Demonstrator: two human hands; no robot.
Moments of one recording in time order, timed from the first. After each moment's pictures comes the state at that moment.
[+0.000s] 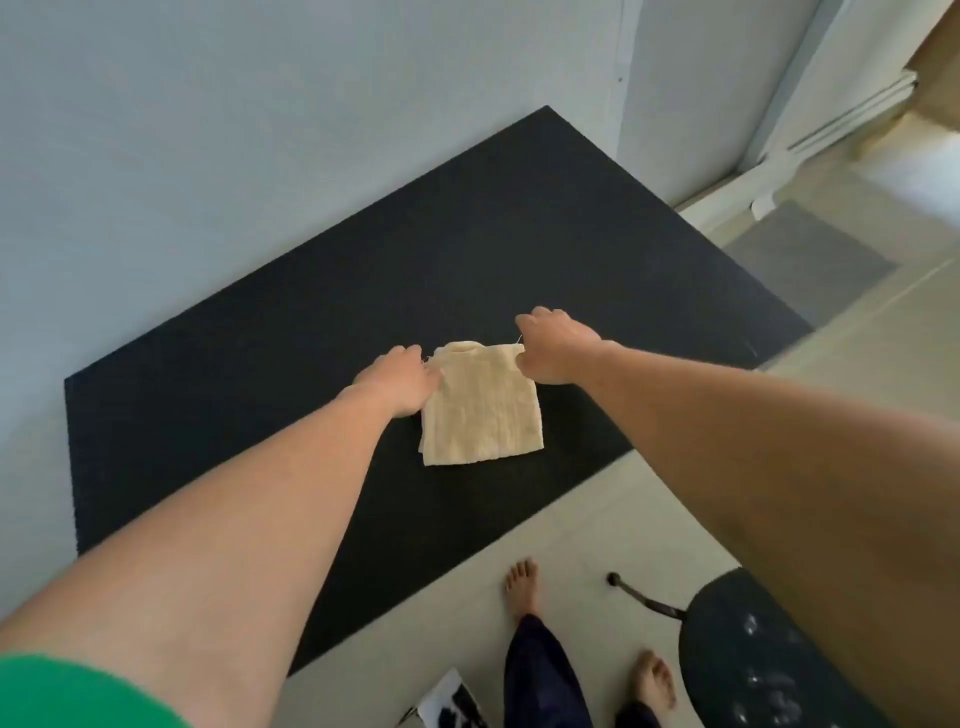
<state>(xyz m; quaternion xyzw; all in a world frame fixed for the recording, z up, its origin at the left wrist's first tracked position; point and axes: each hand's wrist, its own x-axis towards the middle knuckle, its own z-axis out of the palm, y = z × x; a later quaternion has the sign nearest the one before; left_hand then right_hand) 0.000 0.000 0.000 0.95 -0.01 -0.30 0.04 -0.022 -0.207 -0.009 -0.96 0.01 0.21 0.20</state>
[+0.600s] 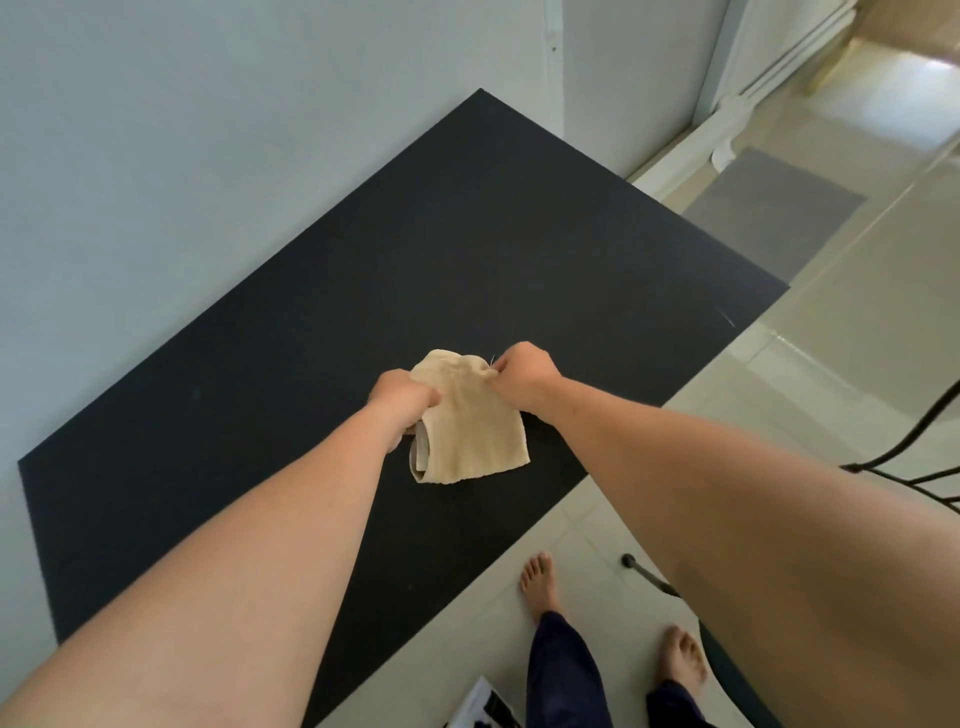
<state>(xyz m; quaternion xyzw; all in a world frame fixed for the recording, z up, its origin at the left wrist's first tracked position) 0.014 -0.036 -0.036 0.87 0.20 -0.32 0.31 -0.029 -0.200 -0.054 -0.81 0.25 0.24 0.47</state>
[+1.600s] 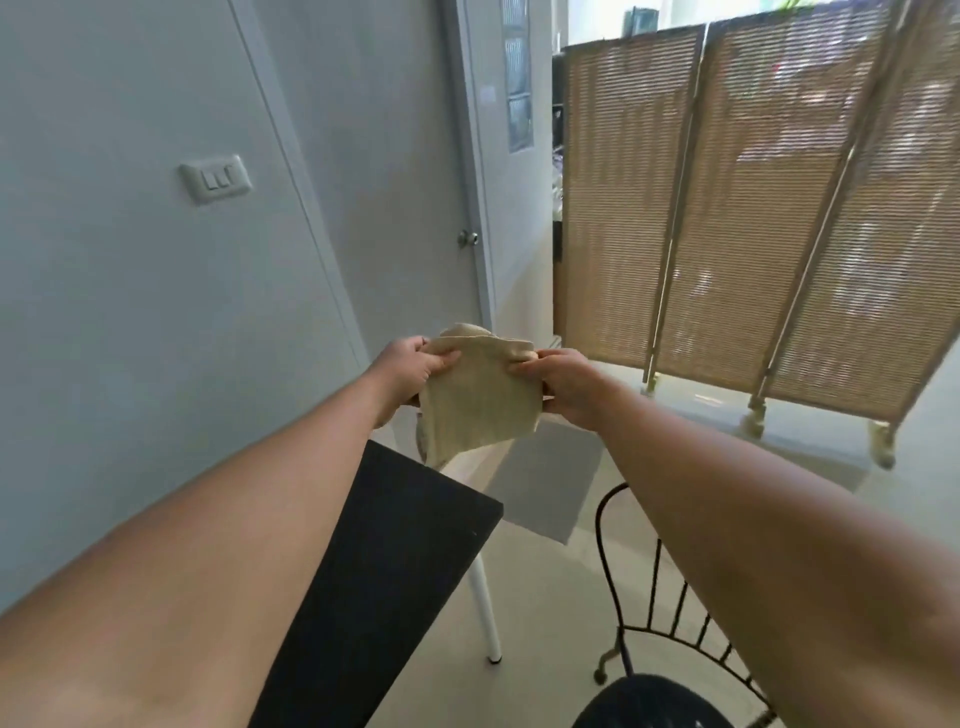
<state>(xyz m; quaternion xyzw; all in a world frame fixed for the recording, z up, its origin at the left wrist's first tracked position) -0.104 -0.321 0.313 0.80 -0.29 -0.23 0.47 -0.236 -0.492 0.279 -0.63 0.26 -0.10 0.73</state>
